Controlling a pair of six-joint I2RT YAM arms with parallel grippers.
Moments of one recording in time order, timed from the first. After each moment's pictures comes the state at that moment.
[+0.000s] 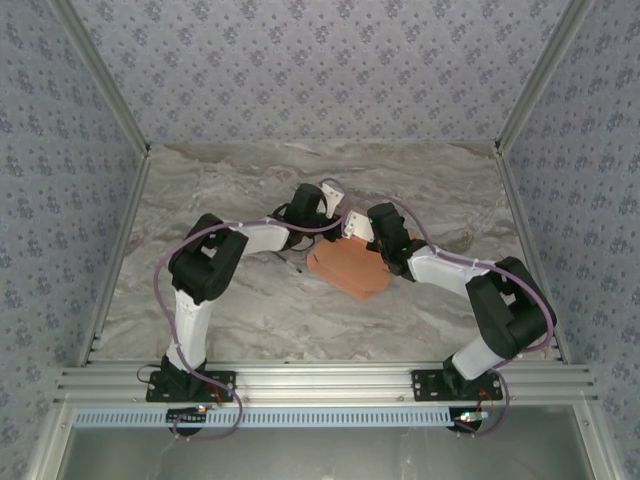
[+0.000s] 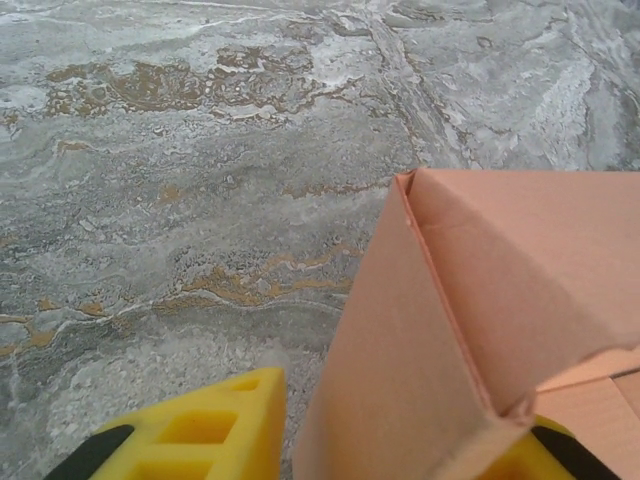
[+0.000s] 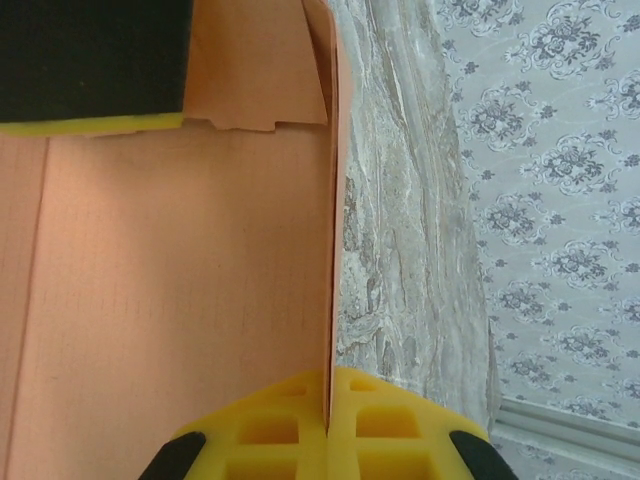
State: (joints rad) left arm -0.65 2.10 1.29 0.20 0.30 -0.19; right arm 0.55 1.56 0.79 0.13 0.41 -0.95
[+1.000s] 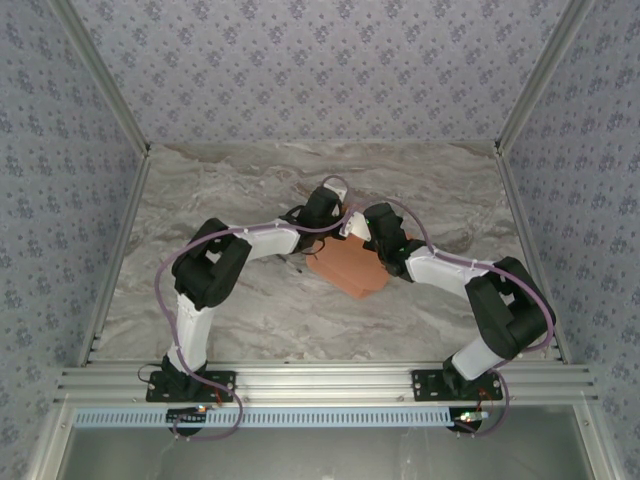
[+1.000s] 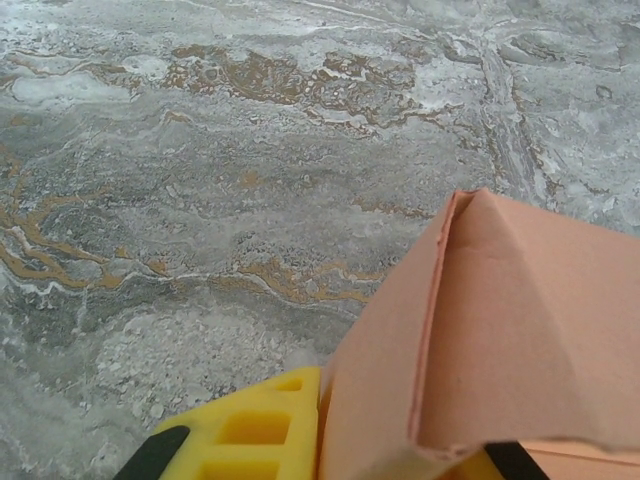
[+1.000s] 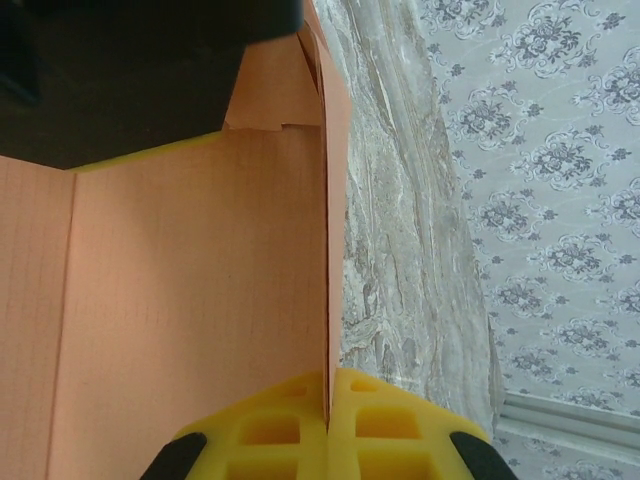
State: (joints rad) left arm -0.73 2.08 1.35 0.07 0.00 -0.39; right arm 0.58 1.56 0.80 0.13 0.43 -0.90
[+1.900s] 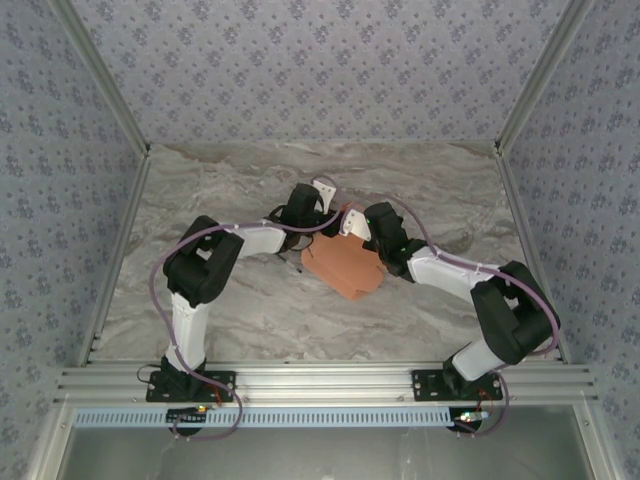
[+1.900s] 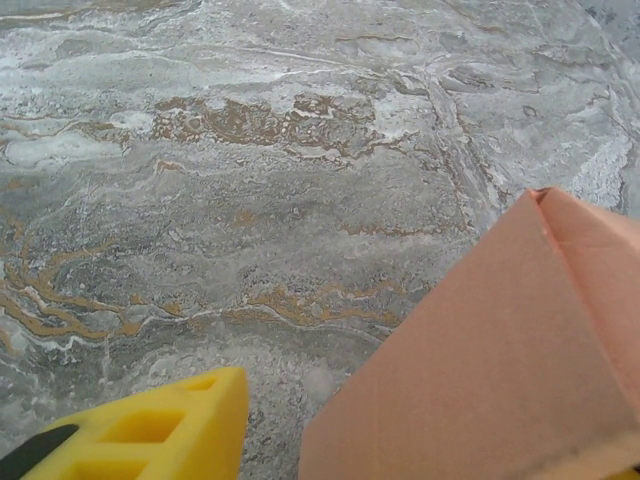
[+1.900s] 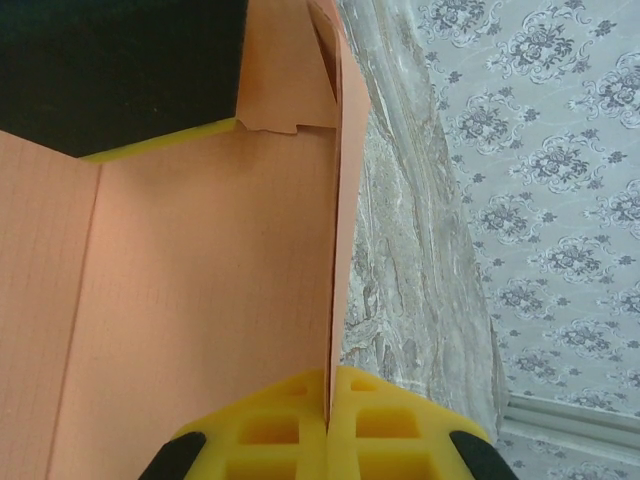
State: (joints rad) left arm -0.64 2.06 1.24 0.27 0.22 -0.29; right arm 0.58 1.52 0.81 0.09 0.42 -0.88
